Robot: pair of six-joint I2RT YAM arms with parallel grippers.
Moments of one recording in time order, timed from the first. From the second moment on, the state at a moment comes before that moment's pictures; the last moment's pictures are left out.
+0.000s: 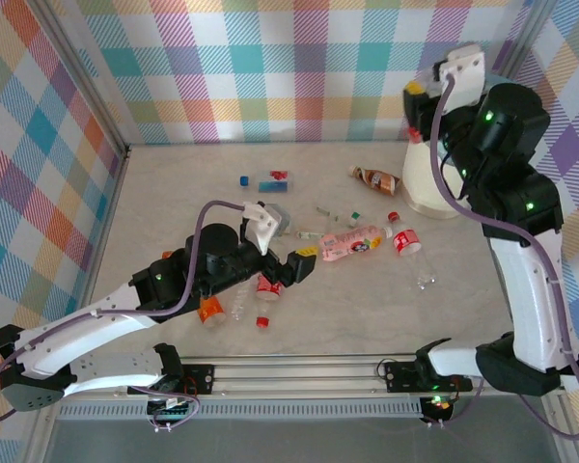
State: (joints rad) left arm -1.11 1.02 1.12 -0.33 -0.20 -0.17; right arm 0.36 1.32 2.04 -0.68 0.27 -0.27
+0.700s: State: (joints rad) left arm -1.11 1.06 1.12 -0.32 -0.20 -0.21; right arm 0.05 1.72 2.23 -0.78 0.25 -0.09
